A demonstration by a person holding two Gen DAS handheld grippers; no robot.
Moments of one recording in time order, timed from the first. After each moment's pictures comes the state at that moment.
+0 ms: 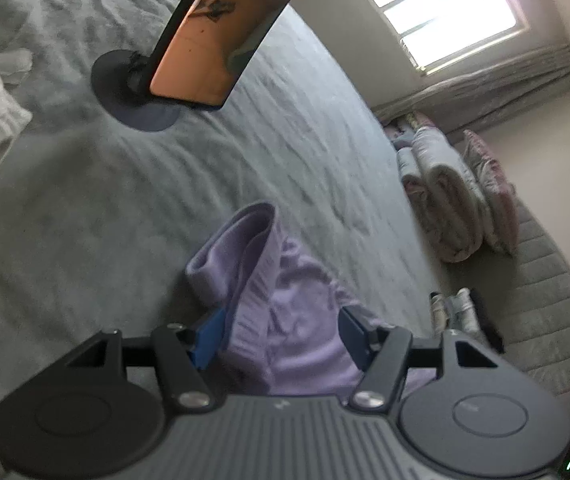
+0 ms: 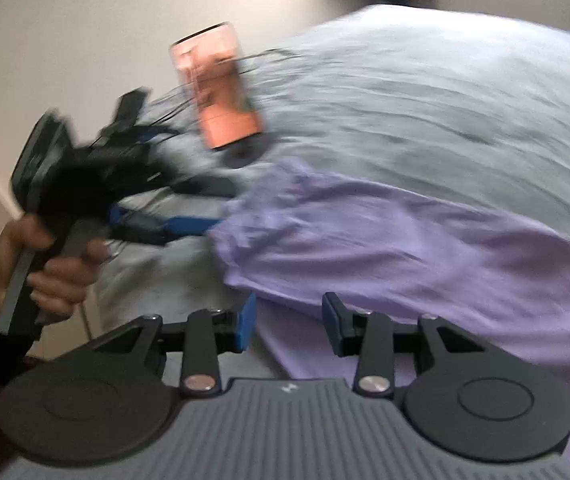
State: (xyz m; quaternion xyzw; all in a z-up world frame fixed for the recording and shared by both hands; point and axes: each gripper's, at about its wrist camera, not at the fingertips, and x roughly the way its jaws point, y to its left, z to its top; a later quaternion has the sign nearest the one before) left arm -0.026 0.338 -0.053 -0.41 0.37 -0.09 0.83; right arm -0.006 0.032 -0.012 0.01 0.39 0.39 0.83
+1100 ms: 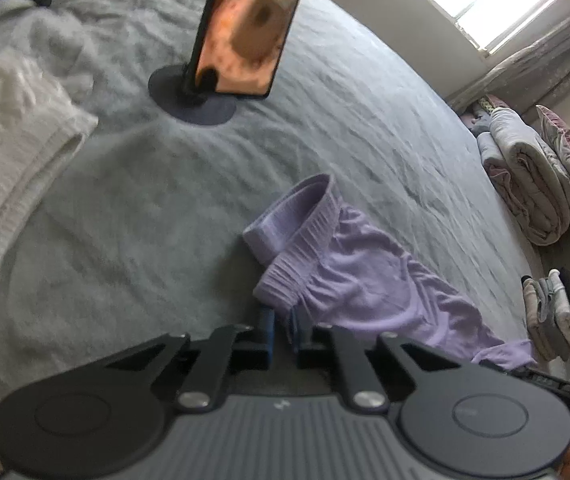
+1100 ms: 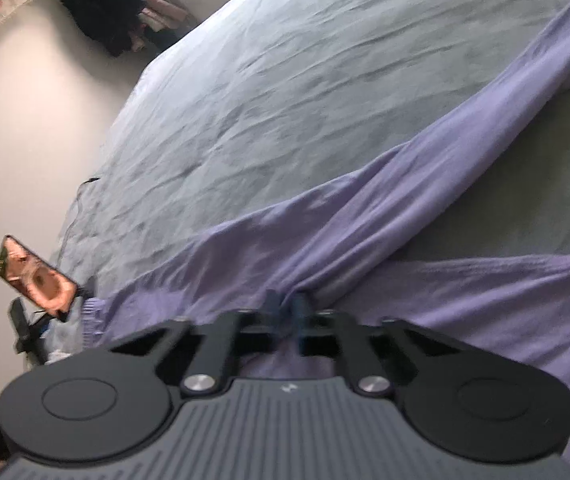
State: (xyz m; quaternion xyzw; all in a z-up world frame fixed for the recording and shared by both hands) left arm -0.051 0.308 -0.034 -0.31 0.41 0.04 0.86; right arm 0.051 -0.121 -0.040 0.28 0.45 0.15 0.83
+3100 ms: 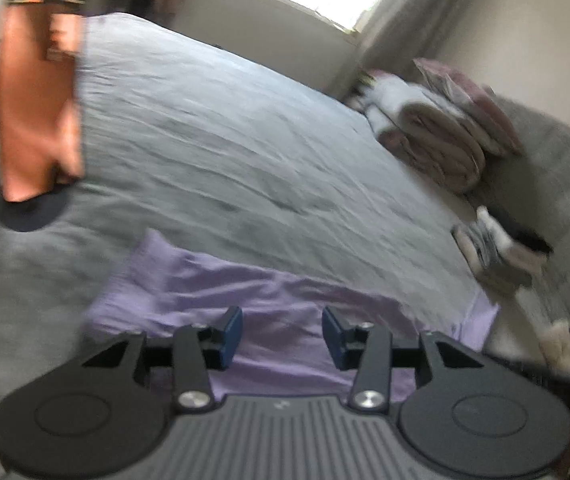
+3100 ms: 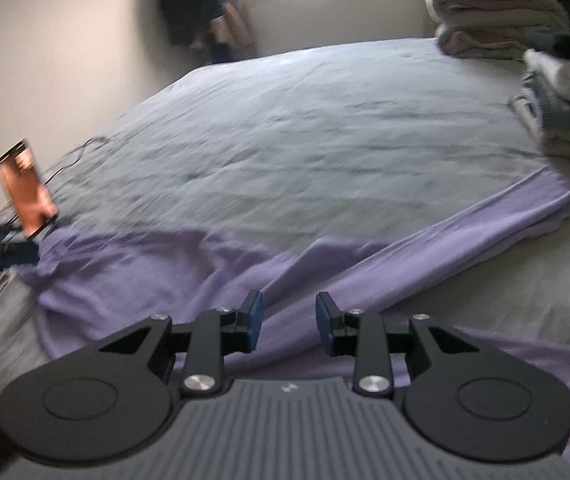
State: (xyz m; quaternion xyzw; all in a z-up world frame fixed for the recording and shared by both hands) left arm -0.018 0.236 -0.001 -0.19 0.34 -0.11 0.91; right arm 0.004 -0.153 -0.022 0.08 0.34 0.17 0.92
